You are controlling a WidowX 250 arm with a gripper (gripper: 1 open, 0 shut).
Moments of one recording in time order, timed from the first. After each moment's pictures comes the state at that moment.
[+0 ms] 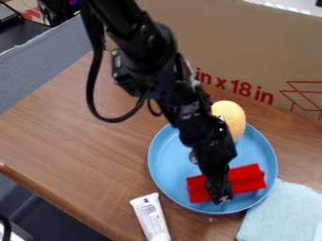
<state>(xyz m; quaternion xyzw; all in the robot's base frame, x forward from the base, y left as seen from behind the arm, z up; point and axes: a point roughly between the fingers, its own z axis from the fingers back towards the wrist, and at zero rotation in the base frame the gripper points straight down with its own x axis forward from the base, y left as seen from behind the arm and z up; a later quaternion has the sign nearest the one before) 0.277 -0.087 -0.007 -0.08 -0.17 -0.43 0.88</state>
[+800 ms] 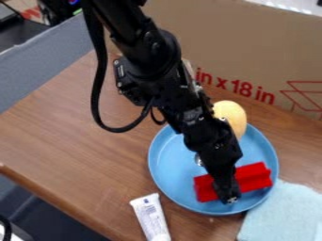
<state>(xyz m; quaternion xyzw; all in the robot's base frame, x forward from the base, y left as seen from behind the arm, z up) 0.280 -0.094 -0.014 -0.07 -0.19 -0.42 0.88</state>
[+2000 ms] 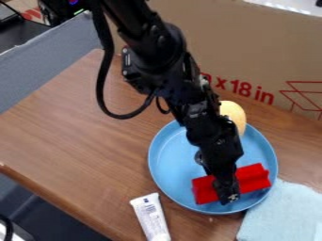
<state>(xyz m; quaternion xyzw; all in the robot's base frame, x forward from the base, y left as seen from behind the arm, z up) 0.281 -0.097 -0.010 -0.09 -0.15 -0.41 0.89</state>
